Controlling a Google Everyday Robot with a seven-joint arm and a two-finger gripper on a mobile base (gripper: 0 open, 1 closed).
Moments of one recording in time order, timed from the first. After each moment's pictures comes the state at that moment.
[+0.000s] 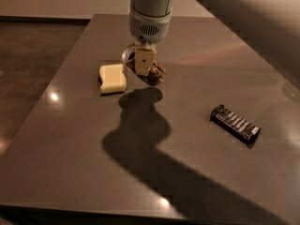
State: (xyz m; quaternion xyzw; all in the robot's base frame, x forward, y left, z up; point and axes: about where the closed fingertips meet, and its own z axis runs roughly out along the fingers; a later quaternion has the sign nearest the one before) arm 0.574 0.005 0.940 -0.69 0.71 -0.03 0.13
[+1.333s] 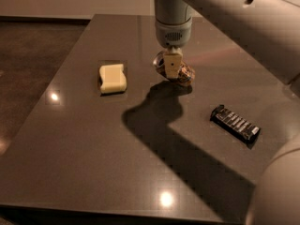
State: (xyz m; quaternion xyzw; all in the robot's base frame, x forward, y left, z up) arm 0.607 -0.075 0.904 -0.68 0.73 -0.09 0.04
